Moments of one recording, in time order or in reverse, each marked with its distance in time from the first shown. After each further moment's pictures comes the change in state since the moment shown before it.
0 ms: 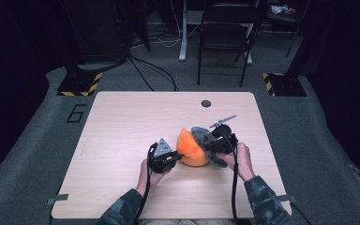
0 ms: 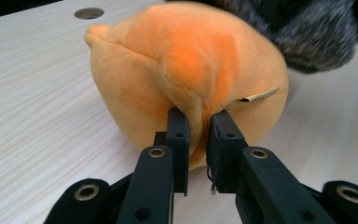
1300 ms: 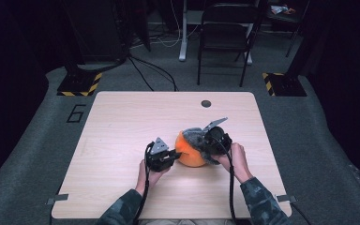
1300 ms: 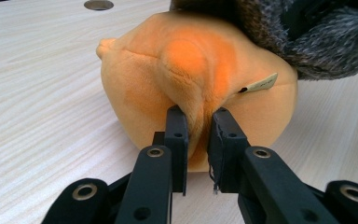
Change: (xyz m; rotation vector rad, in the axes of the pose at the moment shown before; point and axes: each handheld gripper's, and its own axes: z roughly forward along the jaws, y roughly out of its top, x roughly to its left) left arm 0.003 -0.008 0.007 -0.001 0.047 -0.043; right arm 0.017 0.004 0.004 -0.029 -0.031 -0.163
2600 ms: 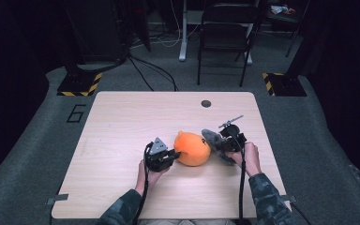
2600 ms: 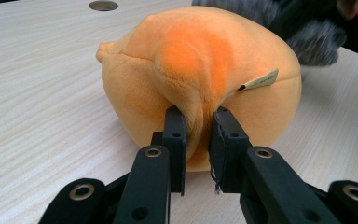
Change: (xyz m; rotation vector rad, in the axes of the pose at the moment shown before) left arm 0.002 -0.002 -0.002 -0.008 0.004 -0.014; right arm -0.052 -0.025 0.005 0.079 -0.044 0.188
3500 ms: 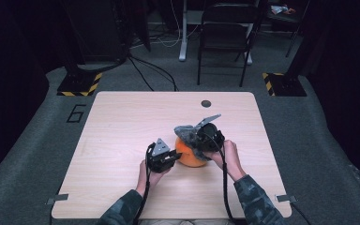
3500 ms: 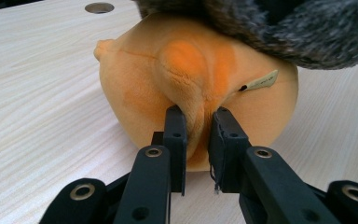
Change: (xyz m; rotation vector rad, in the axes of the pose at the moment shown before) left arm -0.005 0.001 0.002 0.007 0.010 0.038; right arm 0.075 0.032 -0.010 -0.120 0.074 -0.200
